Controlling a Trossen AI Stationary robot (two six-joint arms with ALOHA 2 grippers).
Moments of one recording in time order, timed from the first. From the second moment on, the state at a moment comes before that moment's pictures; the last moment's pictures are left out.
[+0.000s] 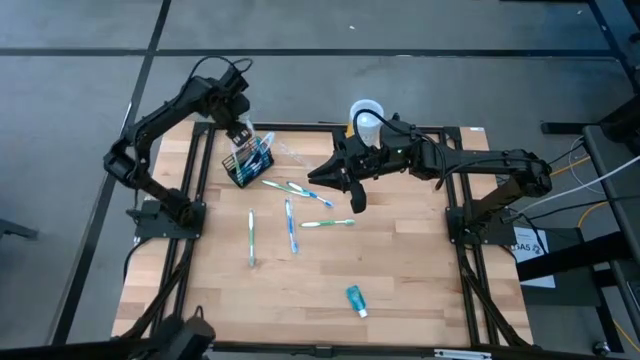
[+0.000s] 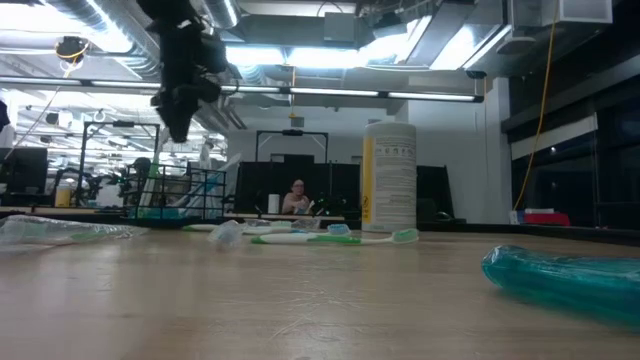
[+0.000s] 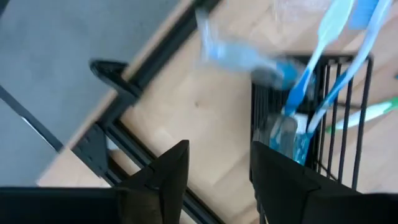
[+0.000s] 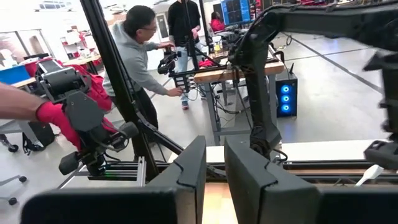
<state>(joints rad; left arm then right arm) 0.98 1.48 1.34 -1.18 -0.11 0.22 -0.03 1.51 1.44 0.02 -0.30 0.19</state>
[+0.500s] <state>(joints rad) 0.94 1.73 1.57 -1.42 -0.08 0.22 -0.03 1.51 1.44 0.02 -0.33 0.18</state>
